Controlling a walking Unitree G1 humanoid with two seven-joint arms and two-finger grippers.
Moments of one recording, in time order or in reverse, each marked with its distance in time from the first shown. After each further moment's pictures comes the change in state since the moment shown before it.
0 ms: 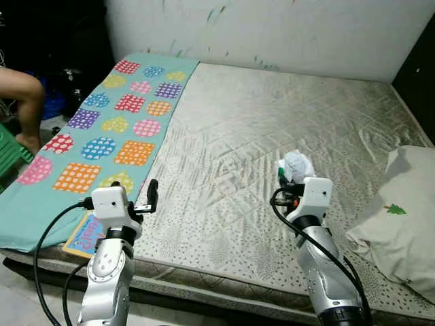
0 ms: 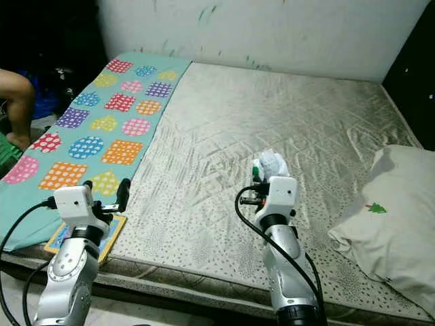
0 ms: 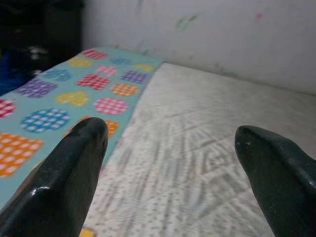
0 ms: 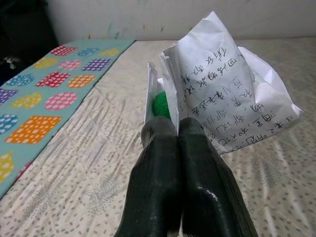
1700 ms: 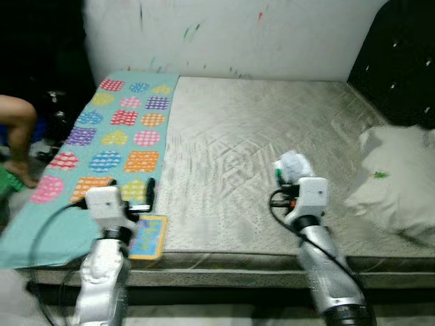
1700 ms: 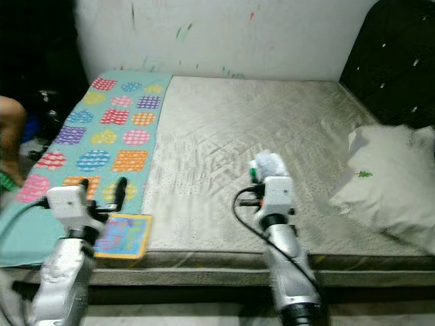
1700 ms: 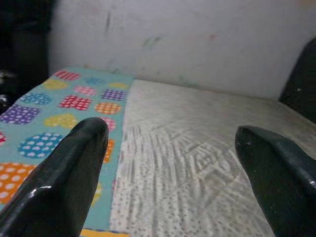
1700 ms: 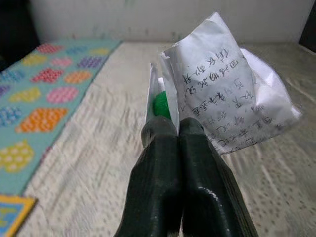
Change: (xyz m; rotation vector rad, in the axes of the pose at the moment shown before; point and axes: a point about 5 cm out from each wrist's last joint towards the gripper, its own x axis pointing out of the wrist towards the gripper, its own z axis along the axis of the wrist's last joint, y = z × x) left arm -0.001 -0.005 0.005 -0.021 -0.030 -0.056; right arm 0.001 -0.011 -0.006 -0.080 0.040 -0.004
